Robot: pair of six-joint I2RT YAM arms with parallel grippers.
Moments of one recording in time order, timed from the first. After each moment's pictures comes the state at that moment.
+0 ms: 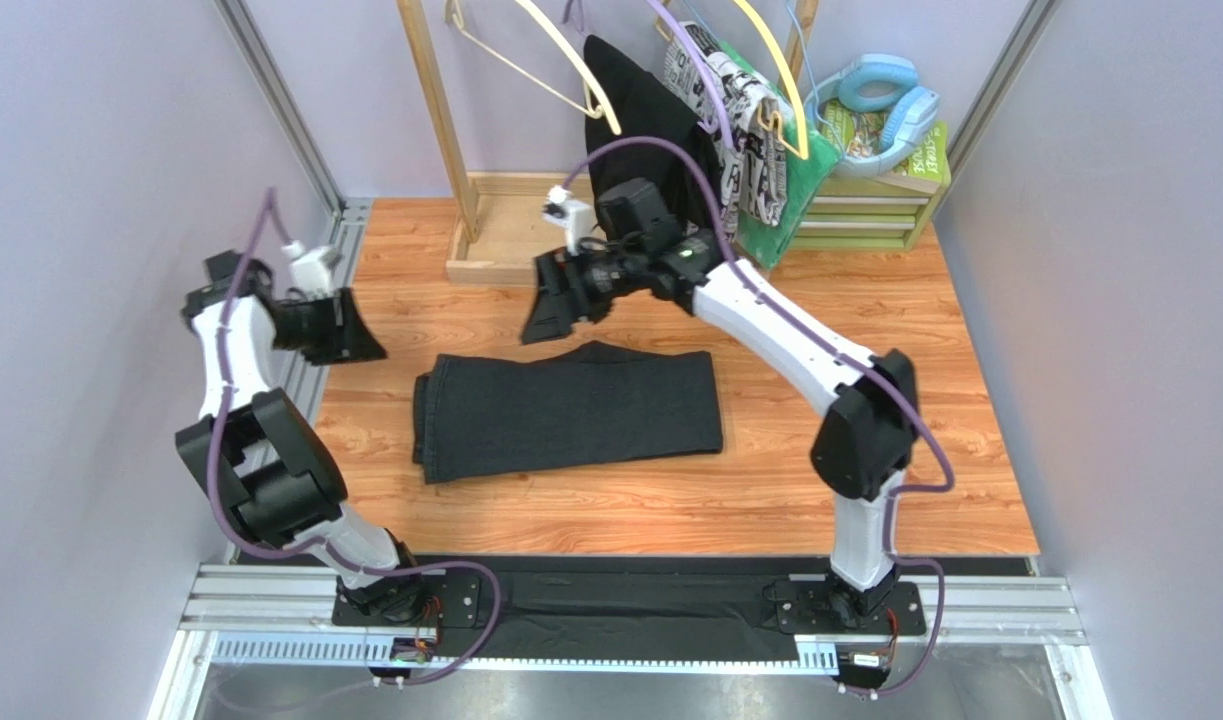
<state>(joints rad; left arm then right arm) 0.58 1.62 1.35 -1.00 0.72 0.40 0.76 1.98 1.93 -0.55 -0.71 0.35</state>
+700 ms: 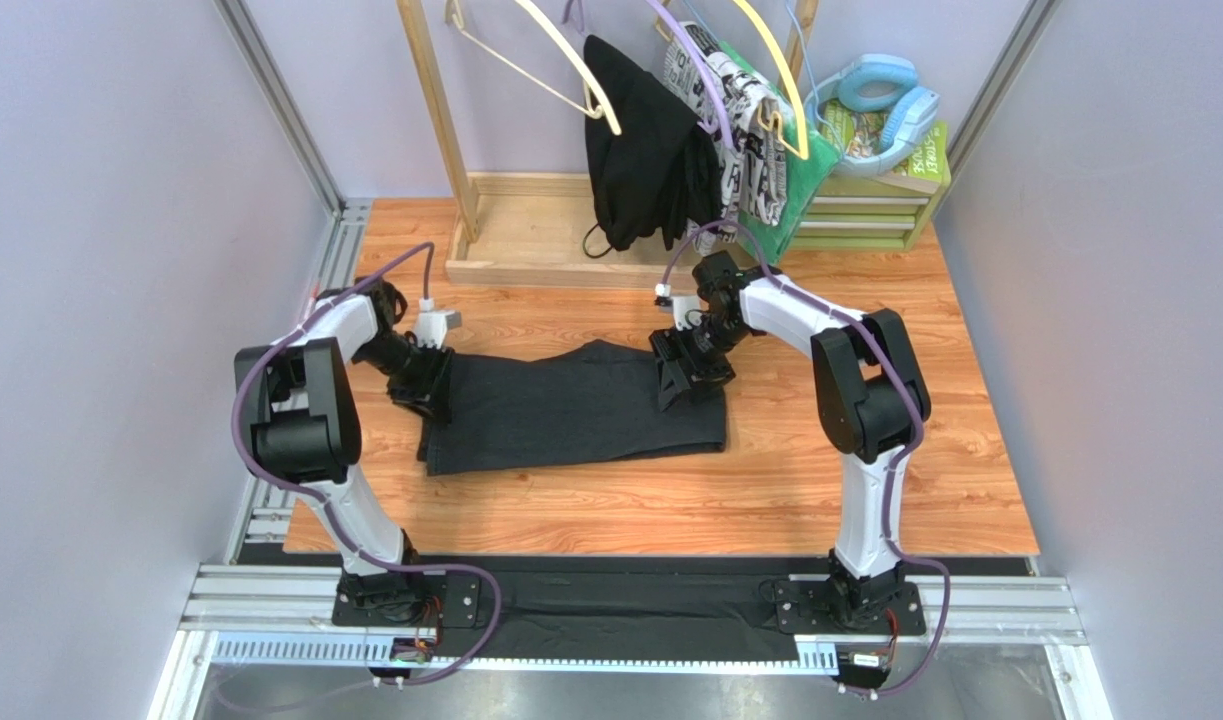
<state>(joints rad) 0.15 1.78 1.16 -0.97 0.44 0.46 0.39 2.04 1.47 -0.84 -0.53 -0.05</state>
